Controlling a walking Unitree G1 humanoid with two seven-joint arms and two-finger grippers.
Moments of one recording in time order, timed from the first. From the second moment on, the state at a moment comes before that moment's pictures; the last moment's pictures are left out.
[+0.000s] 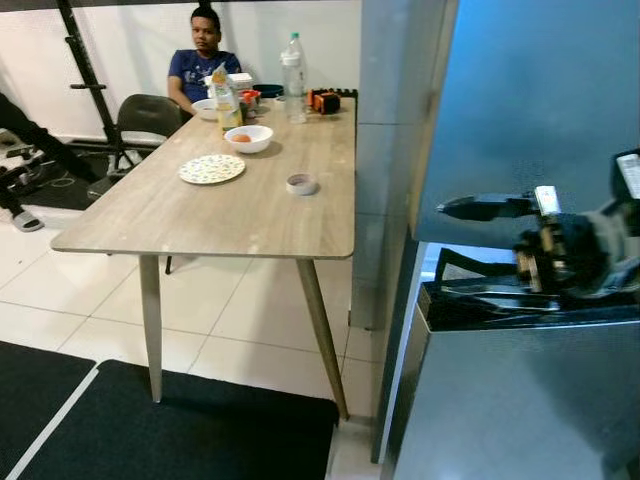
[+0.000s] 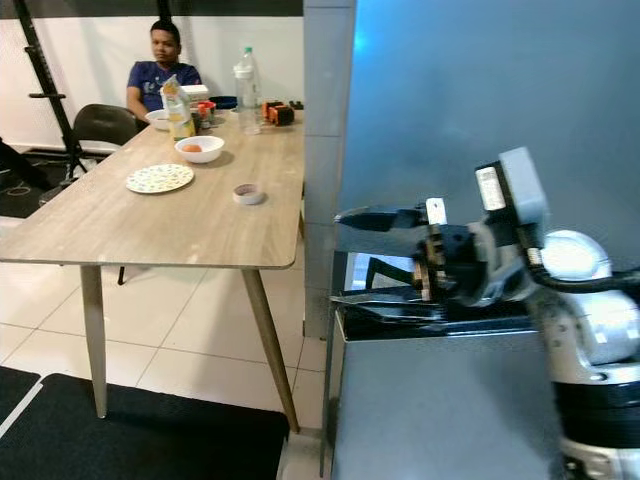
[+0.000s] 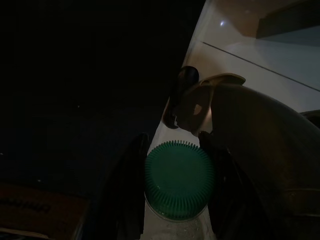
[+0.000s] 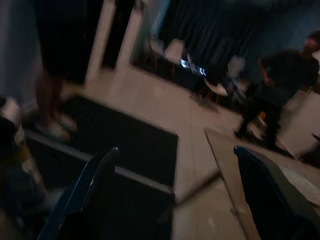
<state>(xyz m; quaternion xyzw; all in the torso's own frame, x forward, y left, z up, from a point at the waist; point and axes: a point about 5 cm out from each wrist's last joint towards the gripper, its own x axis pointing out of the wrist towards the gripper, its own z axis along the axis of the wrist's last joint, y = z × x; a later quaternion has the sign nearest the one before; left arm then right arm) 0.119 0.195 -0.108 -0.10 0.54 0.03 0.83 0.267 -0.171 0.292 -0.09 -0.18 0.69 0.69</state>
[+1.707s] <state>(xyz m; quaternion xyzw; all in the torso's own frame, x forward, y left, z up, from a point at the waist) 0.115 0.197 -0.109 -0.10 0.55 0.05 0.83 0.132 -0.267 -0.078 0.02 0.59 0.14 0.80</state>
